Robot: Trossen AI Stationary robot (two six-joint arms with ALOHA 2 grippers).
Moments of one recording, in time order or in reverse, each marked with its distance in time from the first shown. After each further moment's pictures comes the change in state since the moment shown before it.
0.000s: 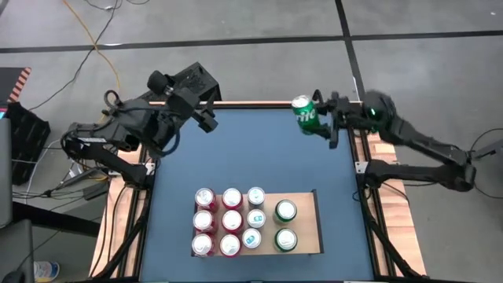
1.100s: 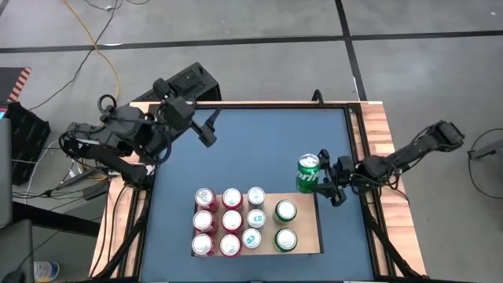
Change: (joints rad) left arm -0.080 -0.013 -0.001 0.010 0.149 -0.177; right arm 0.881 0.052 -0.661 1.167 0.647 0.133
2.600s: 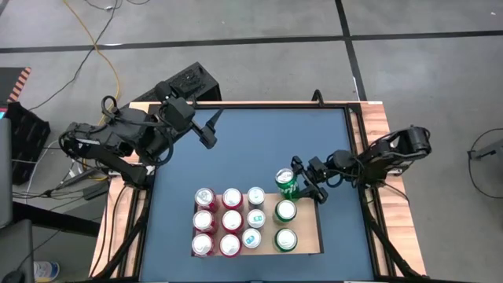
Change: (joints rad) left arm -0.005 0.000 -0.001 -0.080 0.001 -0.130; right arm -0.368 0.664 -0.003 0.562 -0.735 0.183
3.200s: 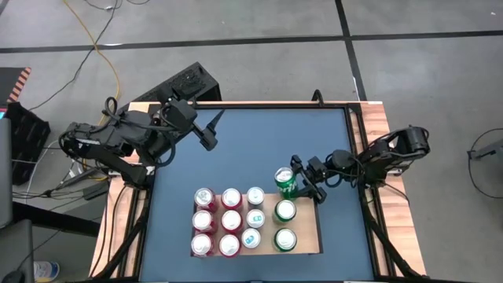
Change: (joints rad) left arm 0.000 0.000 0.000 -0.075 0.001 -0.045; right arm -0.005 0.021 0.010 -0.006 0.034 -0.041
